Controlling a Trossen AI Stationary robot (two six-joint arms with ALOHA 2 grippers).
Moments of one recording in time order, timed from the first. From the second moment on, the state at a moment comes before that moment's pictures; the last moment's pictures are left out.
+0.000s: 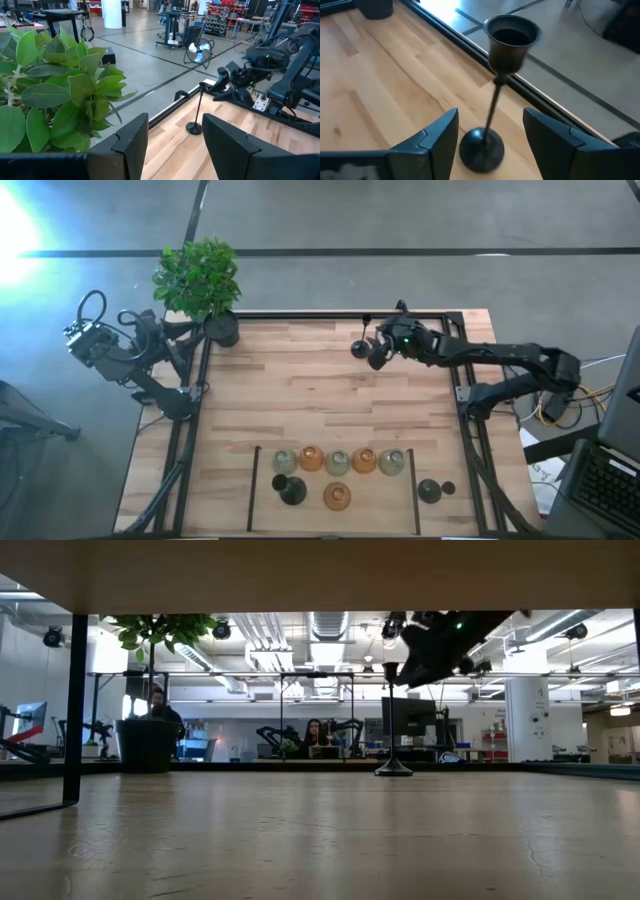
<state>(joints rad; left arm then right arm) -0.61 0.63 1.16 -1.12 -1.23 -0.60 -0.40 1.27 0.71 -0.01 0.31 0.16</state>
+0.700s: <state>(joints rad) -0.61 0.63 1.16 -1.16 -1.23 -0.60 -0.47 1.47 0.71 0.25 0.30 0.18</state>
